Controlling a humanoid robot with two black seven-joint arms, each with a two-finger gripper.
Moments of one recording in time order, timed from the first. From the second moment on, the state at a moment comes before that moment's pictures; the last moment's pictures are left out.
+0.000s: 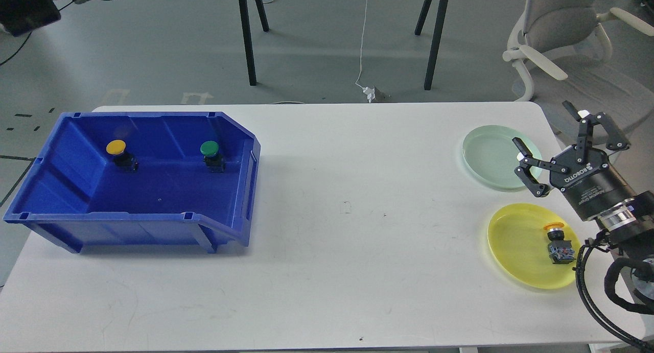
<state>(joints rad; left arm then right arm) -1.10 0.93 -0.56 -1.20 0.85 -0.49 -0.49 0.24 -0.76 0.84 1.26 -0.05 0.49 0.49</state>
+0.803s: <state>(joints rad) -0.82 0.39 -0.56 -1.08 0.80 -0.49 -0.49 0.54 -0.57 0.53 1.40 -0.29 0.37 0.49</state>
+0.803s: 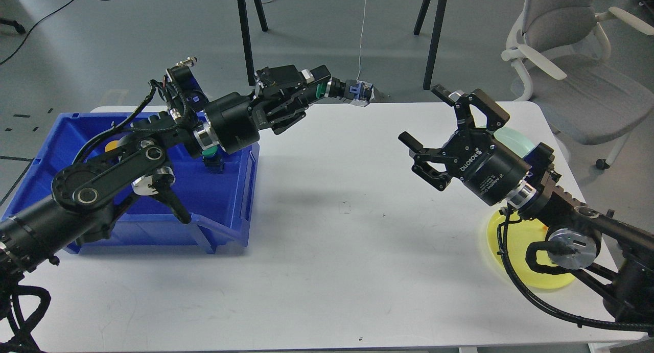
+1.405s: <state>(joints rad) -0.81 0.38 -0.56 -1.08 0.79 -0.49 -0.49 0.61 -0.42 0.49 1.40 -0.11 0.34 0.49</state>
